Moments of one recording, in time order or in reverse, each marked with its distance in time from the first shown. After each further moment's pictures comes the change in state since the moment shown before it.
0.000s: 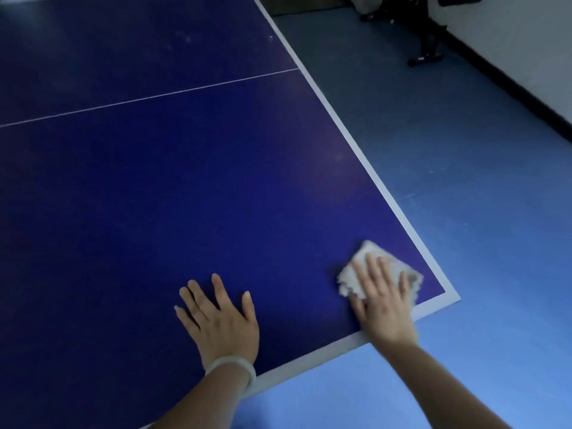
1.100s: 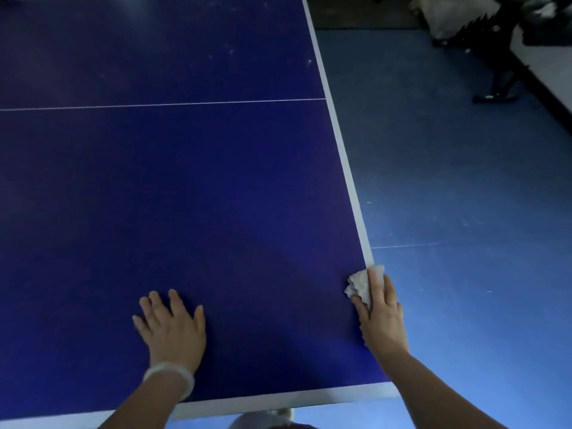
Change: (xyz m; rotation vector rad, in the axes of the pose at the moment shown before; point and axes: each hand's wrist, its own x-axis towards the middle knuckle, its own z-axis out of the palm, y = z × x) left_hand 0.010 0.054 -0.024 -0.080 -0.056 -0.269; right_hand 0.118 0.104 -0.034 0.453 -0.274 0.183
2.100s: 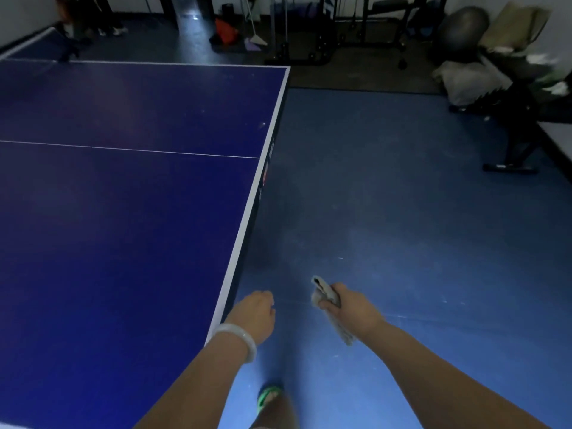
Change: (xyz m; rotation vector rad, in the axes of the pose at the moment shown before) left_hand -0.088 0.460 -0.016 -0.187 -0.260 0.345; right_hand 0.247 0.126 -0.253 -0.149 -0.473 -0.379
